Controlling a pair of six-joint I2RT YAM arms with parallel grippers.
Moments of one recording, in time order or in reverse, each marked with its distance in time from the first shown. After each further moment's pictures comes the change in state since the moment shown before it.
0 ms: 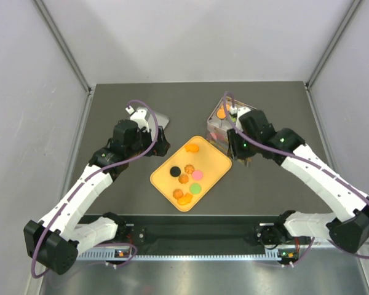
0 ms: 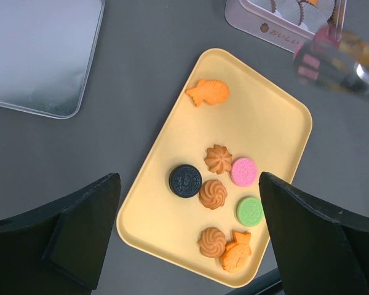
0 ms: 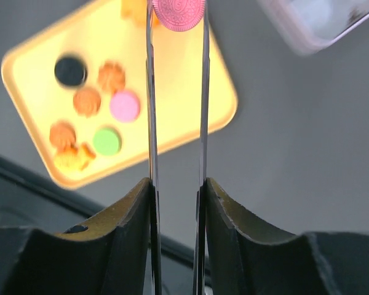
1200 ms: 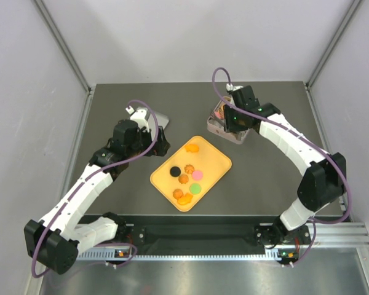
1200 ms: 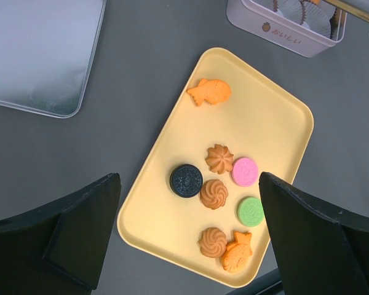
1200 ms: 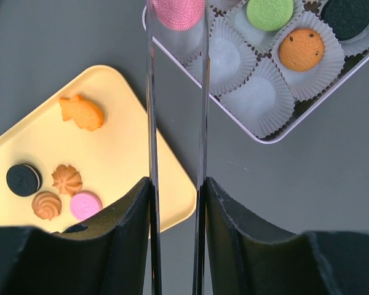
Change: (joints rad) left arm 0.003 0.005 0.000 0.000 0.000 0.000; right arm -0.213 0.415 0.223 0.188 0.015 -0.050
